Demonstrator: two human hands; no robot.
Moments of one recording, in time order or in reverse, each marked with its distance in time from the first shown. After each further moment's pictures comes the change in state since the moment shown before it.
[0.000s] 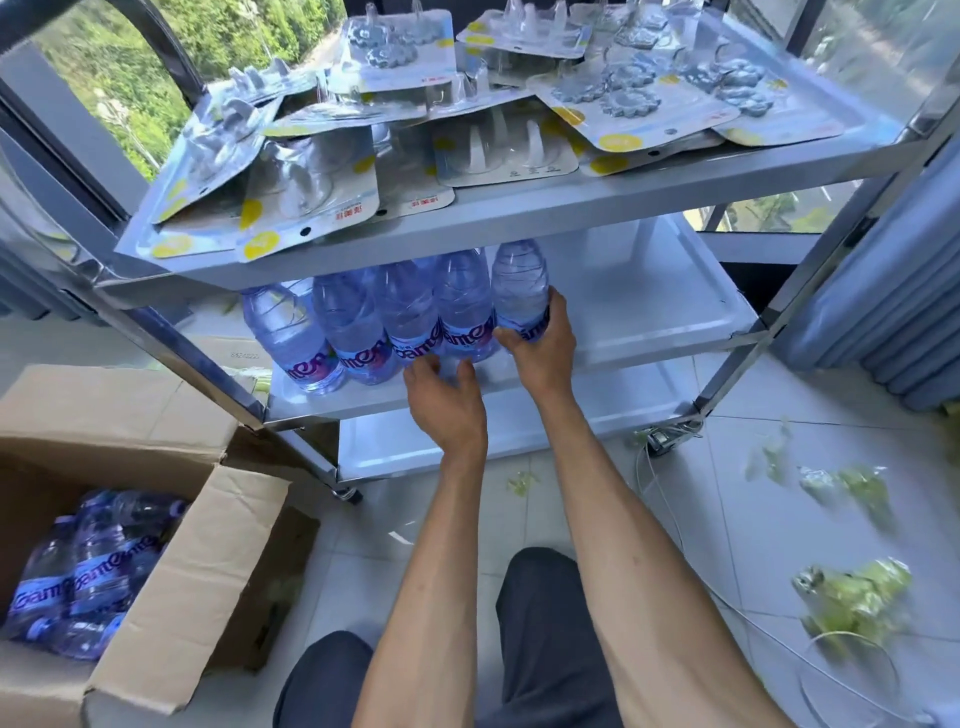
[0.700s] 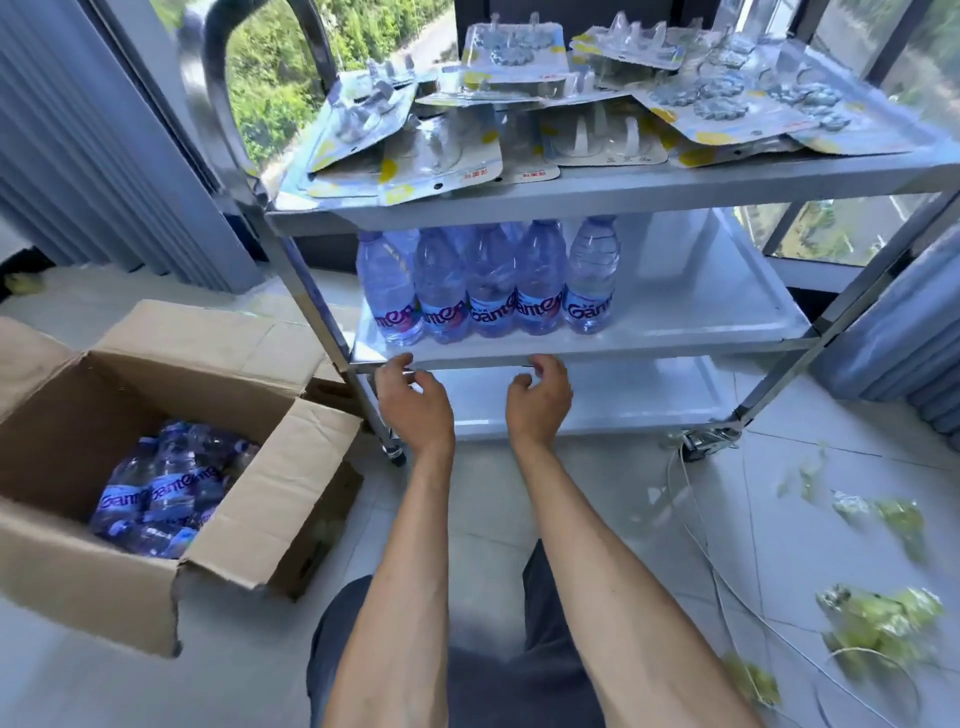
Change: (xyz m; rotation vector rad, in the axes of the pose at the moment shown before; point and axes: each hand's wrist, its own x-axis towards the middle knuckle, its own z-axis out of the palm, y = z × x) left_hand 0.010 -0.047 -0.116 -0.070 0.265 -0.017; right_hand -0.129 0.001 0.059 -0.219 0.175 0.057
